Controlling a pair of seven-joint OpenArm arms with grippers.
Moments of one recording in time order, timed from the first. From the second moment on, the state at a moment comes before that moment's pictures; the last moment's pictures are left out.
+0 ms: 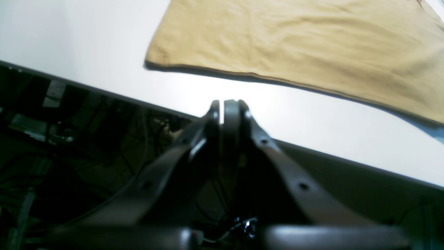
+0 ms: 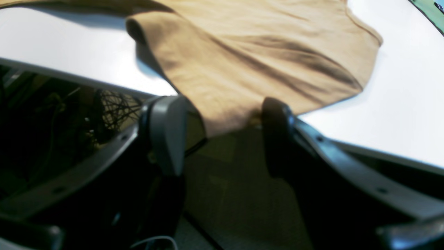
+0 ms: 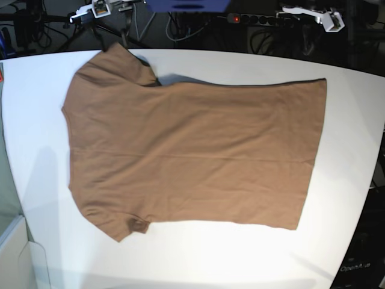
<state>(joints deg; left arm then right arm) 52.8 -15.5 -3.3 89.7 -30.2 -8.7 -29.3 -39.4 5.6 2.2 59.5 -8.2 0.7 59.8</state>
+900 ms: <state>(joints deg) 52.7 -15.5 -3.3 89.7 -30.2 -8.8 -29.3 -38.2 6.6 2.2 59.4 -8.2 0.7 59.3</state>
